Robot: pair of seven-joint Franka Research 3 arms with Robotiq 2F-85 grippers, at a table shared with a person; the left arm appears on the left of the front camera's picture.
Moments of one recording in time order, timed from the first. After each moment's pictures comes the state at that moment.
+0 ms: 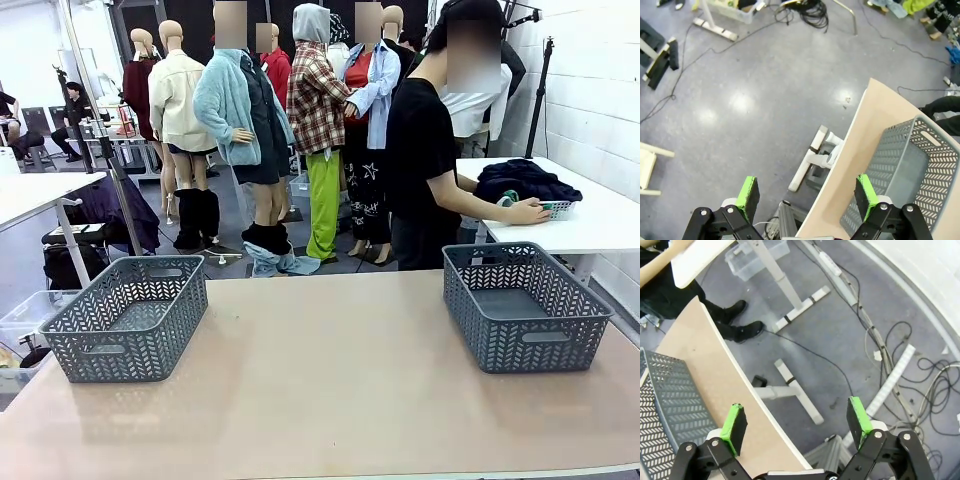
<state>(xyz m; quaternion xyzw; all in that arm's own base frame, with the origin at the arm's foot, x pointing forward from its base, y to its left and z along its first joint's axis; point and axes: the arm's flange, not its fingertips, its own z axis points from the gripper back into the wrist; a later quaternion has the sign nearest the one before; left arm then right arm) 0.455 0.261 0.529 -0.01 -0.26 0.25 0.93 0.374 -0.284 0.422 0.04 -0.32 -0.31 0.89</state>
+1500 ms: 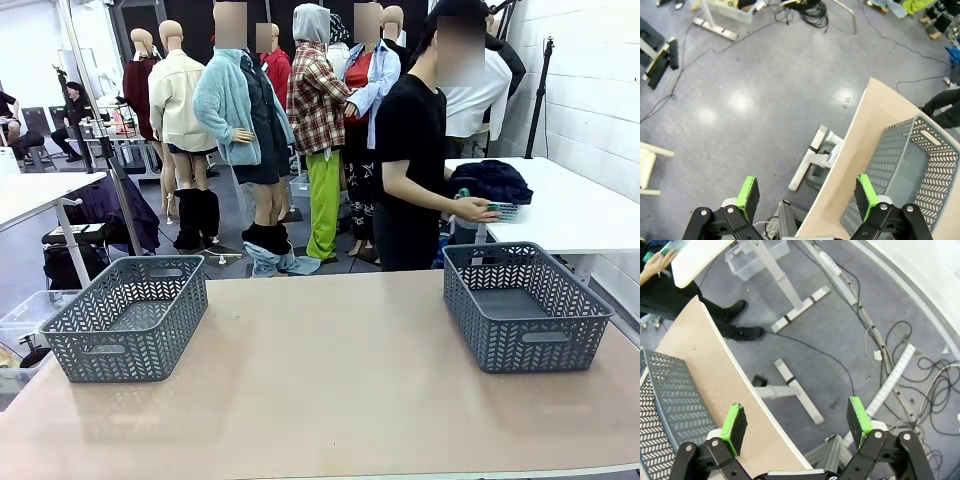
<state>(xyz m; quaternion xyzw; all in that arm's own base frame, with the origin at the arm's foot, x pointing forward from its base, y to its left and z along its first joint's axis) 0.453 0.260 0.529 -0.01 -0.26 0.25 0.93 0.372 -0.283 0.421 0.04 -0.32 -0.31 0.89</state>
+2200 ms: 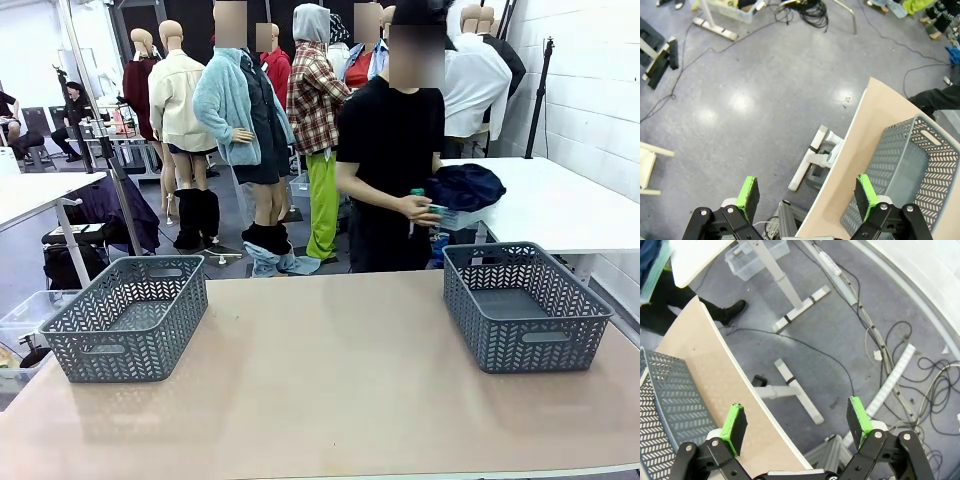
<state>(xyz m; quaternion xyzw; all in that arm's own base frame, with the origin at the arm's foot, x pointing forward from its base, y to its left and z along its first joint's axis) 0.453 0.260 0.528 -0.01 -0.26 0.25 0.93 0.372 -0.283 0.421 0.04 -0.32 -0.31 0.89</state>
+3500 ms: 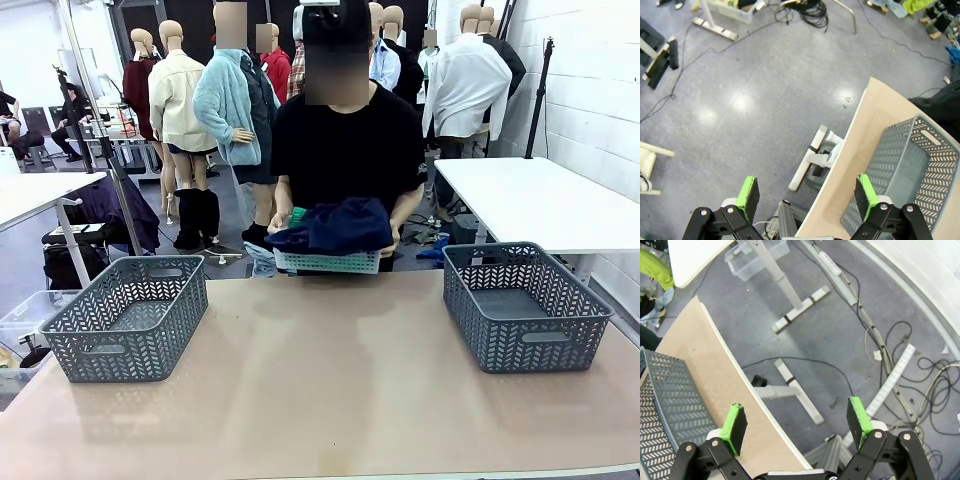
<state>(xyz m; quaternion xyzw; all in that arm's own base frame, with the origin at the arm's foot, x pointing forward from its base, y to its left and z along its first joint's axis) 0.453 0.260 0.528 -0.01 -0.26 0.25 0.93 0.372 -0.283 0.421 0.04 -0.32 -0.31 0.89</state>
